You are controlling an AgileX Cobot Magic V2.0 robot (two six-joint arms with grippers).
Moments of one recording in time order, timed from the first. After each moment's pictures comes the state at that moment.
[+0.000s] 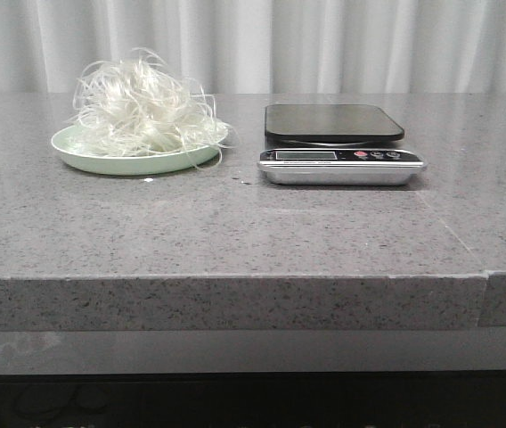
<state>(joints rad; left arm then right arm) -0.66 0.53 -0.78 -0.05 0.62 0.08 0.61 0.60 -0.84 0.02 0.85 -0.01</state>
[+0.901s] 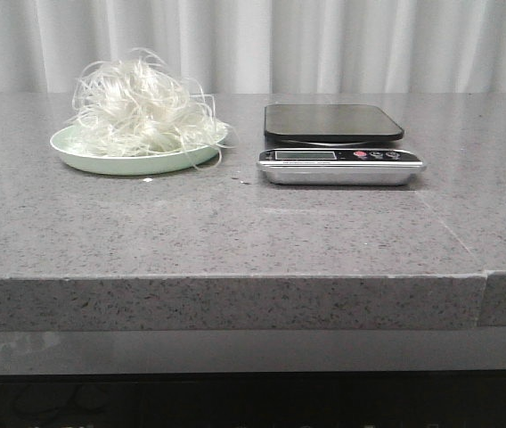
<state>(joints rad) -0.05 0.00 0.00 -0.07 0.04 0.08 0.61 0.60 -0.84 0.02 0.85 -0.01</state>
